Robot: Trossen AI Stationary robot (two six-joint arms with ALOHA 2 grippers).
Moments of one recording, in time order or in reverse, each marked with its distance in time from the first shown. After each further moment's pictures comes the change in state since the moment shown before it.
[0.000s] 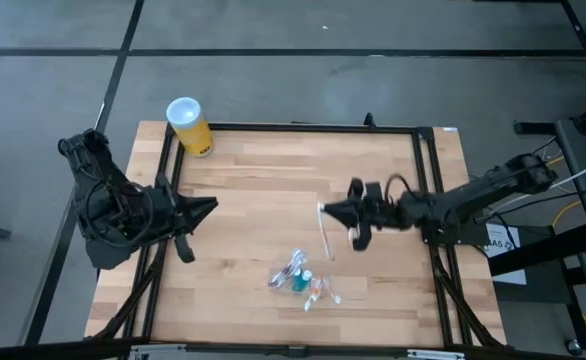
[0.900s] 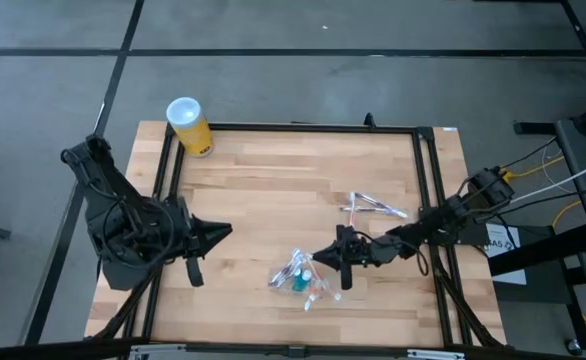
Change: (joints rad) left arm 0.009 0.108 0.000 0.092 0.128 -0.137; right arm 0.170 0.458 -0.129 0.325 0.016 0.248
